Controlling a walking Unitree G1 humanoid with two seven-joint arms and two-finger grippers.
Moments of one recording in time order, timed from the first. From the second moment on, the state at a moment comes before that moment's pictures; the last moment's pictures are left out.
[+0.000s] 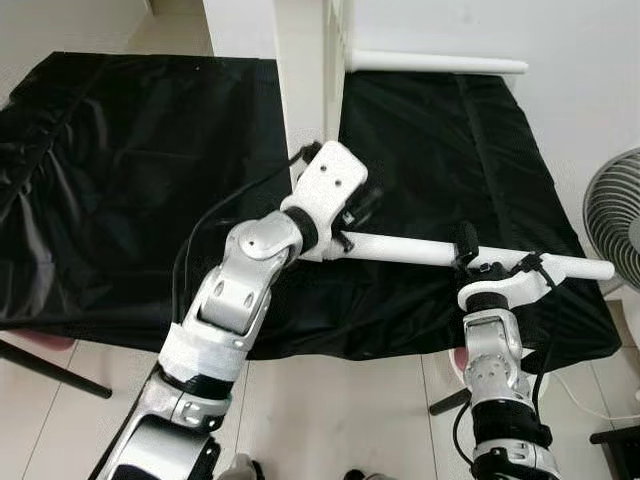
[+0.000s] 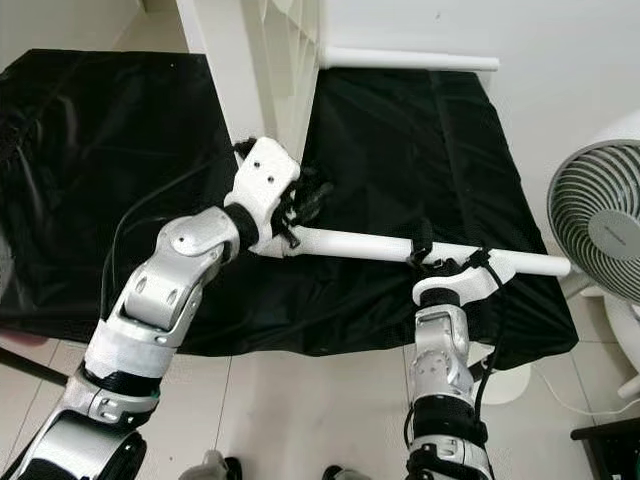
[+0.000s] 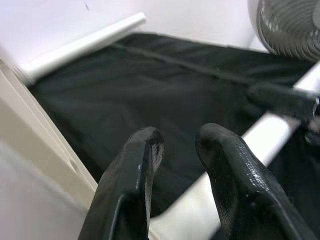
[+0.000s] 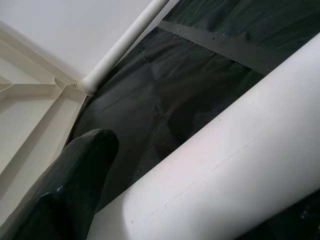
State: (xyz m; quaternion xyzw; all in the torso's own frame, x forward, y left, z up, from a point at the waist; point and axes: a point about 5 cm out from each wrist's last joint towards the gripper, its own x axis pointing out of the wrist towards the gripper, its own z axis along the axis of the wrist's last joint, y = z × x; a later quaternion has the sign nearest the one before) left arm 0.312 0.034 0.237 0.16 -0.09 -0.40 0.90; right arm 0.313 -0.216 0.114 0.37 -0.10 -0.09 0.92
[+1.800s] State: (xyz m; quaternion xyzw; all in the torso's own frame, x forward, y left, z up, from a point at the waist) left arm 0.303 -0.039 0.158 0.30 -0.06 -0.57 0.77; right arm 0.313 -0.210 0.120 0.37 -0.09 -0.07 0.92
